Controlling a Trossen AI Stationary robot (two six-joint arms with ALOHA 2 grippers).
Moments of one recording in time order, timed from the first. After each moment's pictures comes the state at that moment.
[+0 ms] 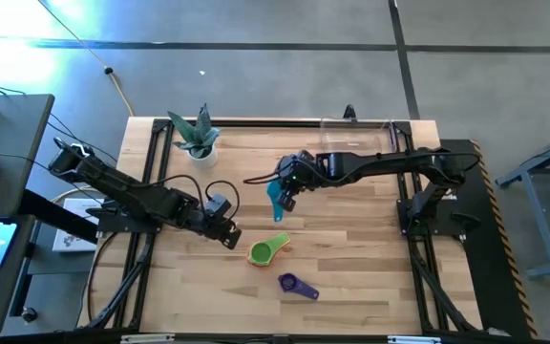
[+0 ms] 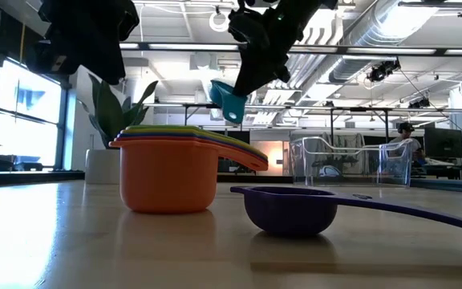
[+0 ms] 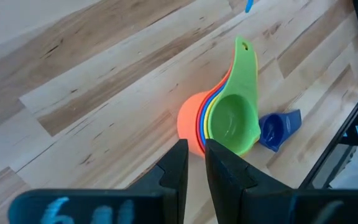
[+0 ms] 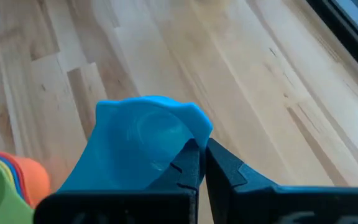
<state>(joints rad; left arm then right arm) -0.37 1.29 0.91 -0.61 -0.23 -1.33 -0.05 1.74 1.41 -0.55 0.21 0.28</state>
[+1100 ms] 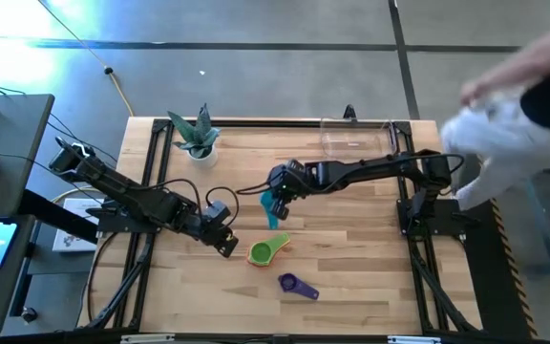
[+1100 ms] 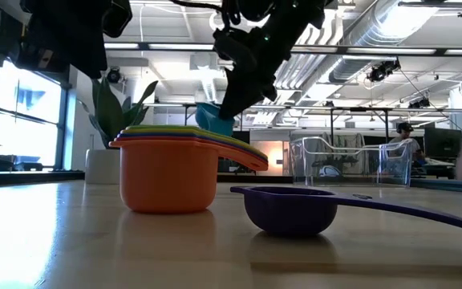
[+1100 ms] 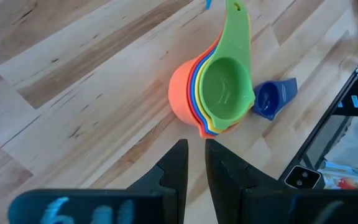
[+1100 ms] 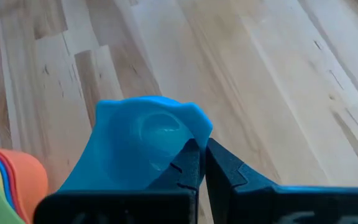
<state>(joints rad) -0.42 1.29 0.91 -0.61 -0.16 -1.33 -0.03 1.85 1.41 -0.46 0.17 0.25</state>
